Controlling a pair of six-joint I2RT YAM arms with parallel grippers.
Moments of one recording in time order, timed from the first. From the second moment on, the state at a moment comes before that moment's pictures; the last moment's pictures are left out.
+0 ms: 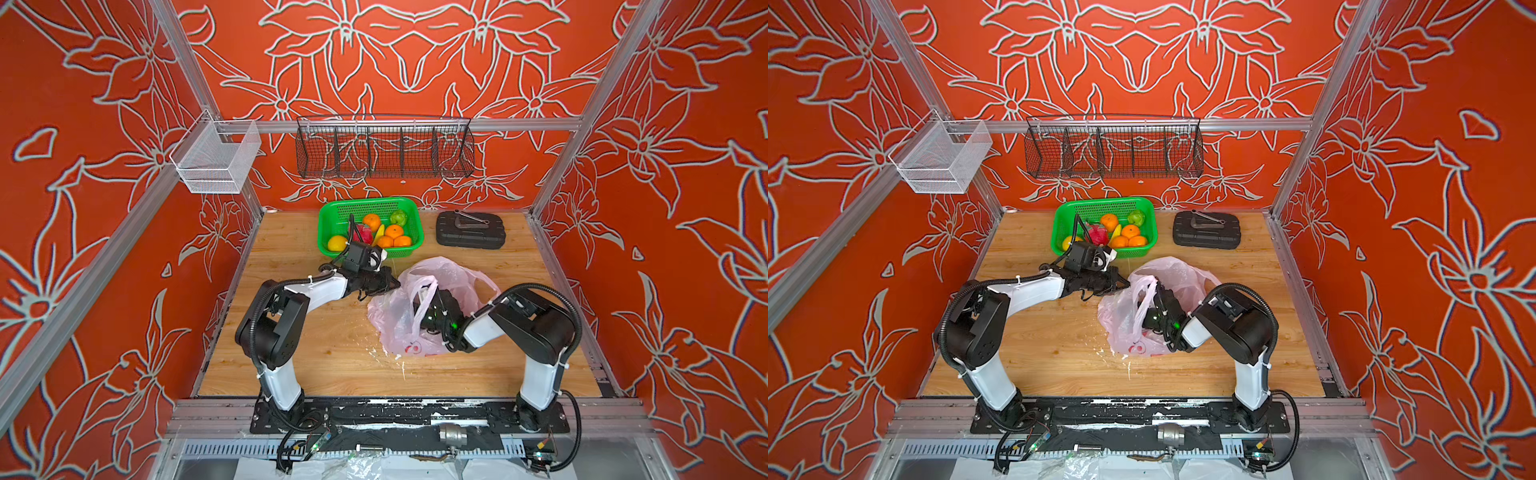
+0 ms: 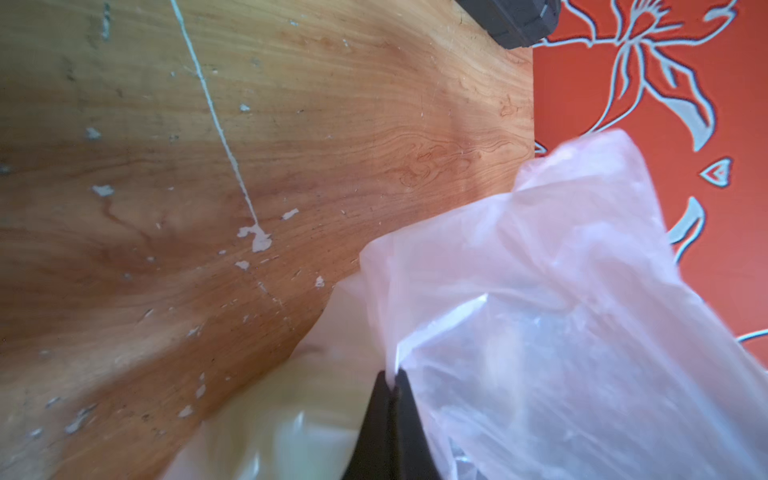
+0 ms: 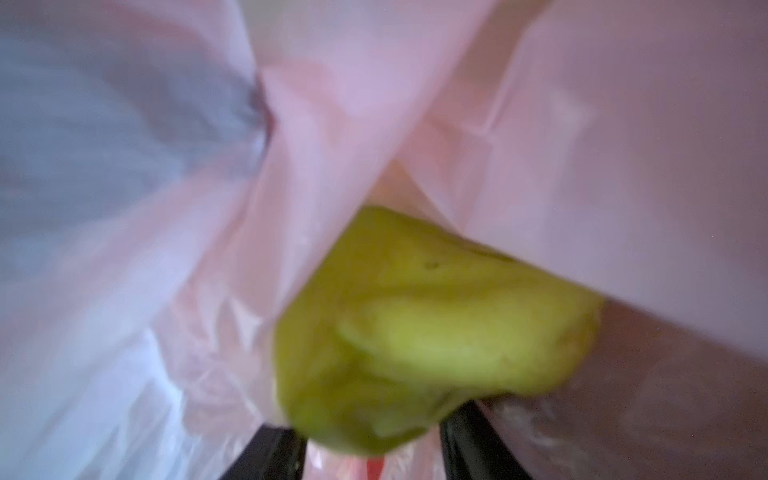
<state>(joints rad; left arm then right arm) -0.39 1.77 1.05 -0.10 0.63 -0.66 0.72 1.88 0.54 0.93 -0.36 1.01</state>
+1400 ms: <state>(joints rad) -0.41 1.40 0.62 -0.29 0.47 -0.65 0.68 1.51 0.58 0.29 -0.43 0.72</state>
